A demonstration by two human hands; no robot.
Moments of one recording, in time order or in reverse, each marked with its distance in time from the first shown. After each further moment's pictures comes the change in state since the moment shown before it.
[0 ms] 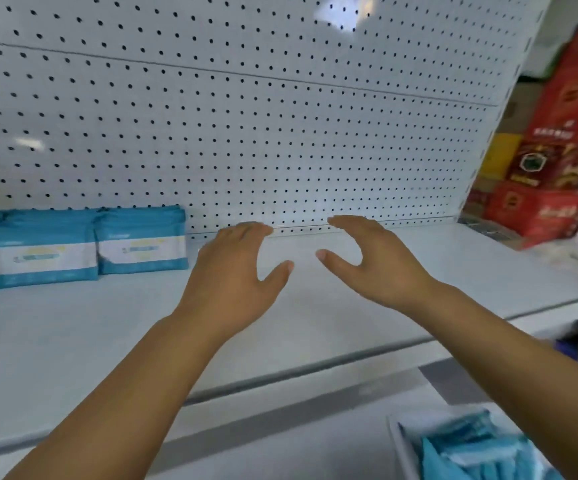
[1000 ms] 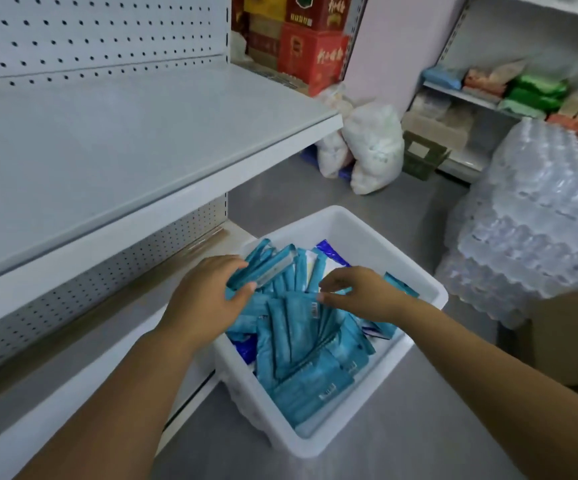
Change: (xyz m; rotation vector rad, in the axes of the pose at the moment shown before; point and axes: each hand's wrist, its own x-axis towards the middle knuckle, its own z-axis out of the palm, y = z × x) left_hand -0.127 0.134 0.255 -0.382 -0.682 0.258; right_hand -0.343 0.196 -0.035 0.111 -0.384 0.930
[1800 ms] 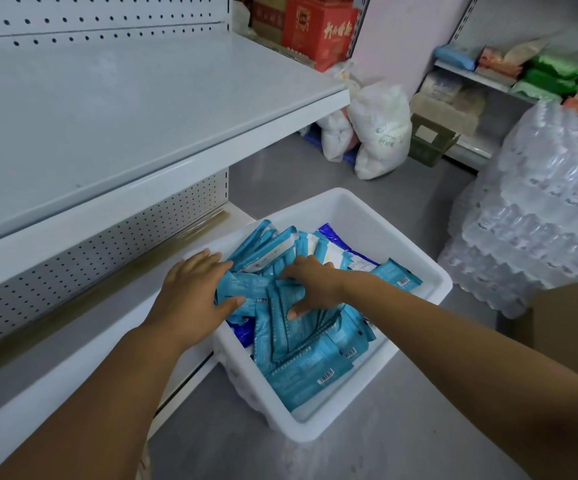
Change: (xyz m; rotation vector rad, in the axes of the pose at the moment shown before) left_hand -0.014 -0.039 0.020 0.231 -0.109 -0.042; right_hand 0.055 -0.023 0.046 -0.452 -0.321 -0.185
